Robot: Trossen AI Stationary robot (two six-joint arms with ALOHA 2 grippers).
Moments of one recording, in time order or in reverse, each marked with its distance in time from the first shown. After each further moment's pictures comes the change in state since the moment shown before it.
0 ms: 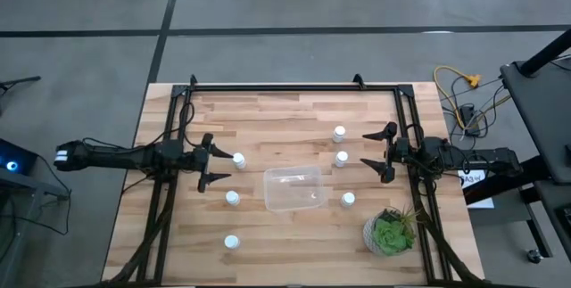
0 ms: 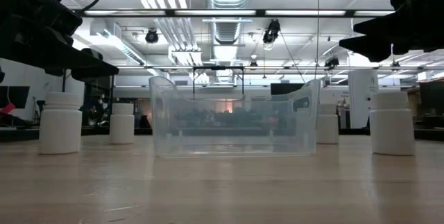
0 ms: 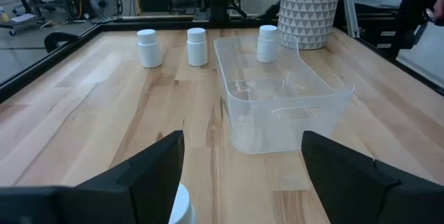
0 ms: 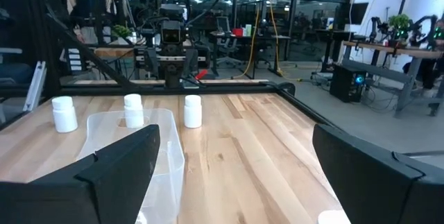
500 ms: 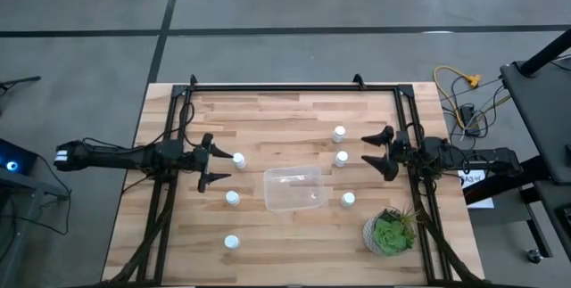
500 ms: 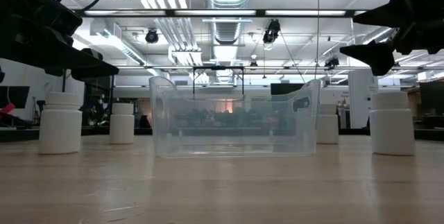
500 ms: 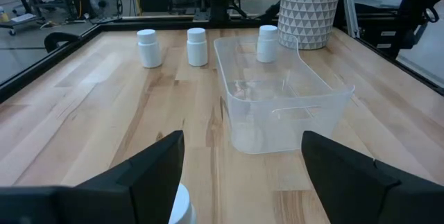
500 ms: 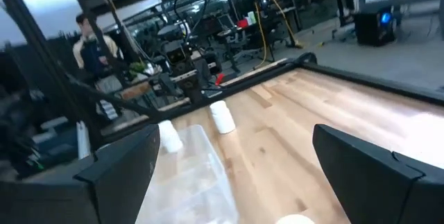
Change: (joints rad) left arm 0.000 0.000 0.000 0.000 0.000 0.000; right arm 0.000 0.000 0.000 0.002 0.000 0.406
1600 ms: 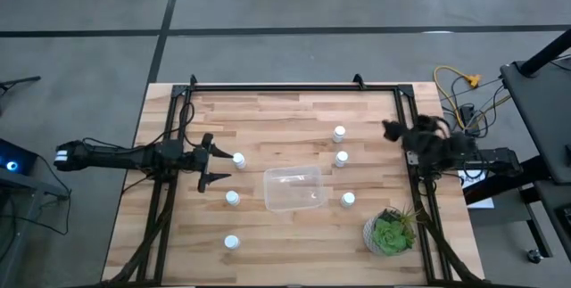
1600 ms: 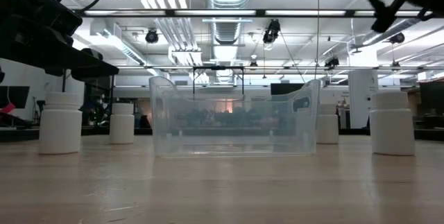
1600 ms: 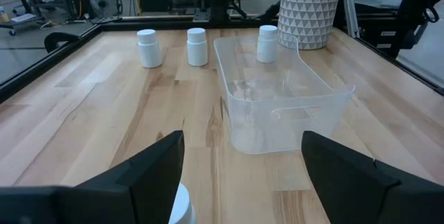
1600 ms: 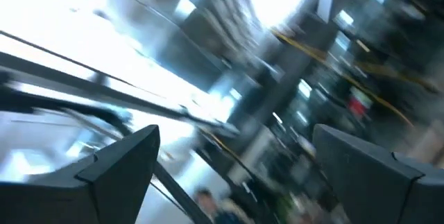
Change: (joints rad) left arm 0.000 0.000 0.000 0.000 0.000 0.000; right arm 0.000 0.000 0.000 0.666 0.055 0.474
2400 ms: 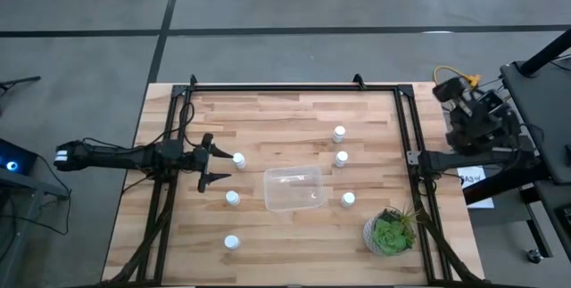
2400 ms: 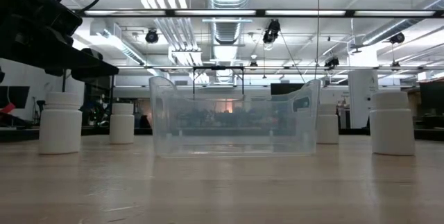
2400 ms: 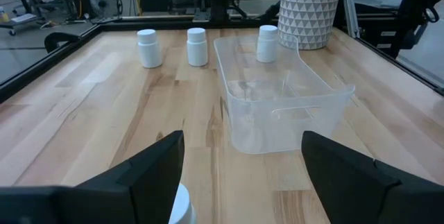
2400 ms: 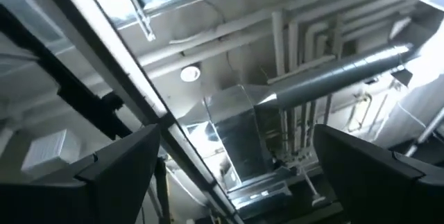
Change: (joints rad) left arm 0.000 0.000 0.000 0.000 0.000 0.000; right arm 0.000 0.348 0.542 0.196 -0.154 -0.548
